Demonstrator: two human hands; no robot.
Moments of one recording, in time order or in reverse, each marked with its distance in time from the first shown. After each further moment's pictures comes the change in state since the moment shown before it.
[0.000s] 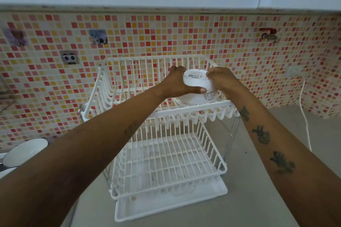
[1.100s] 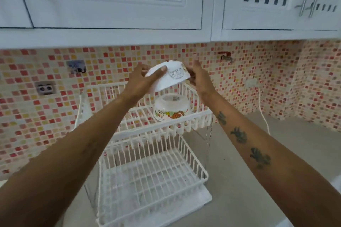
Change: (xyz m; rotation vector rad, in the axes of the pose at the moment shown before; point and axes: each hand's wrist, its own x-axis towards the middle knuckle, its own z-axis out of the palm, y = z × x) left_hand -0.026 0.034 -0.065 -0.592 0.202 -0.011; right_hand -0.059 -0.056 -0.027 0.322 0.068 -0.276
